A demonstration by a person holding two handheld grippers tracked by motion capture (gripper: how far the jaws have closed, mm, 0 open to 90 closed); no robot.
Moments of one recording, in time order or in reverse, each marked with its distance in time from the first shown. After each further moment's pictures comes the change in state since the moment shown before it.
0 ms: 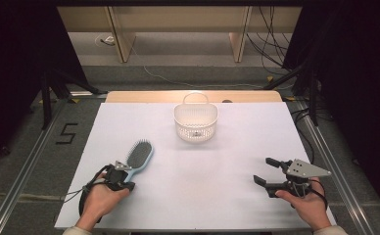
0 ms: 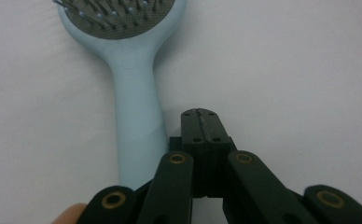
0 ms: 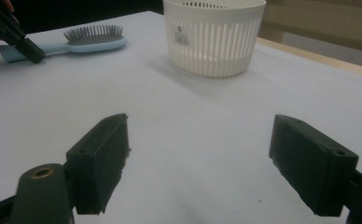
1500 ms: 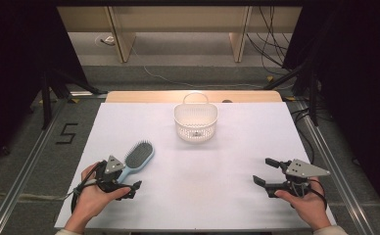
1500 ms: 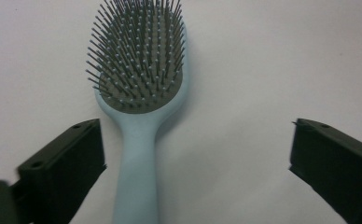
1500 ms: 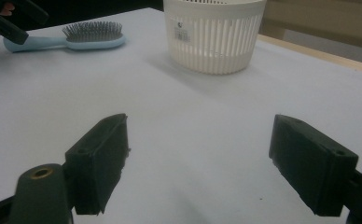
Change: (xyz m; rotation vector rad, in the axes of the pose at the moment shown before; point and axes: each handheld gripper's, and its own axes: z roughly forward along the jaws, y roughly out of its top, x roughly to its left) left arm 0.008 0.001 -0.016 -0.235 0.030 0.120; right arm -0.001 -0.001 0.002 0.011 0.002 0.001
